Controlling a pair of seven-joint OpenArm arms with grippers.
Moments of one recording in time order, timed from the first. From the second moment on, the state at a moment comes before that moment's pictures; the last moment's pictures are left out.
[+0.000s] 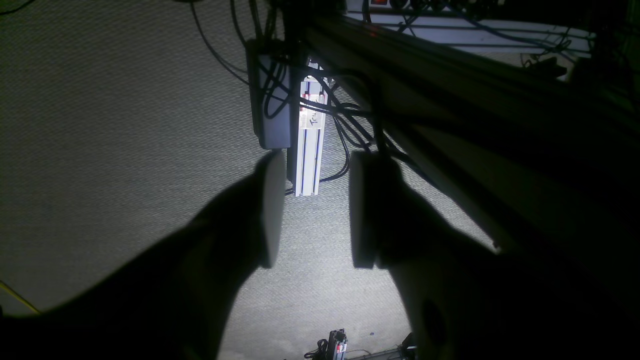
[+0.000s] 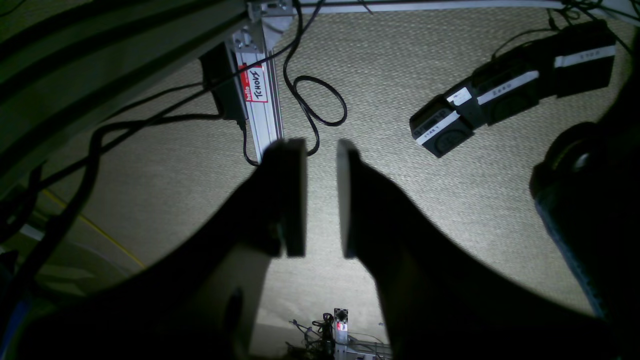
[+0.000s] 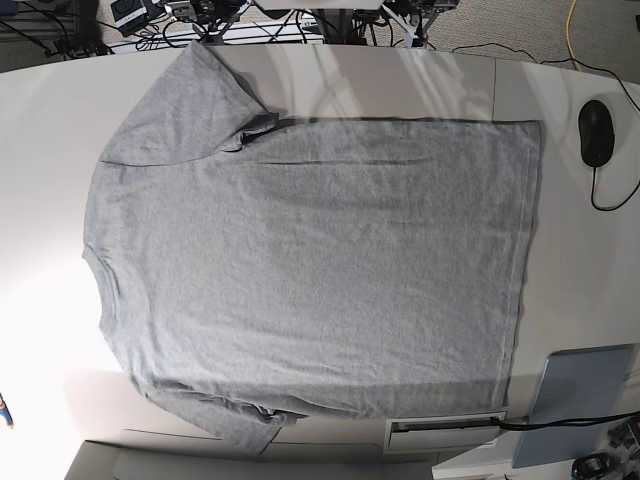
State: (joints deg) left arm 5.3 1.0 -19.6 7.4 12.8 -16.1 -2.7; right arm -5.6 6.3 20.2 11.0 -18.1 16.9 -3.9
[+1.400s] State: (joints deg) left arm 35.0 1.2 -19.4 57.0 5.1 -27.7 9.7; right arm -34.4 11.0 19.9 52.8 -5.7 26.3 -12.1
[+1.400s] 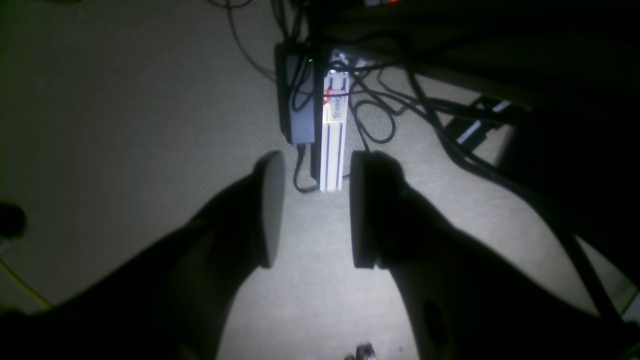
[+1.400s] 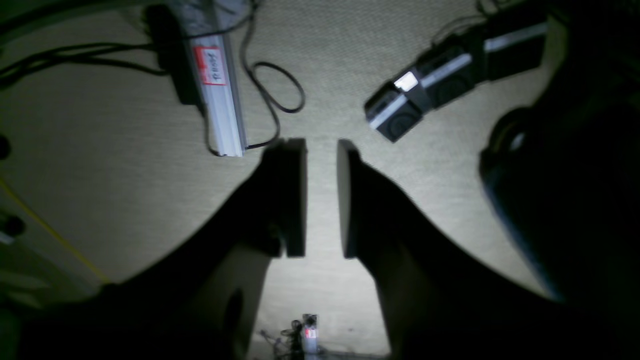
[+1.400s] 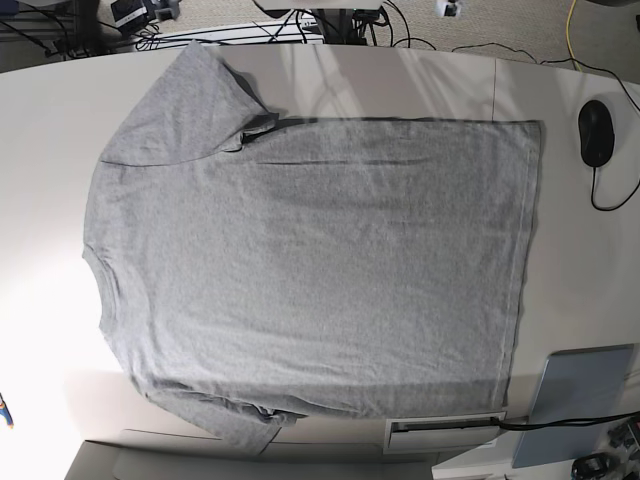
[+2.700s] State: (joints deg) left arm 36.5 -33.8 -14.2 100.8 15.4 -38.0 6.9; right arm -53.5 27.7 32.3 125.7 -3.3 34.1 -32.2
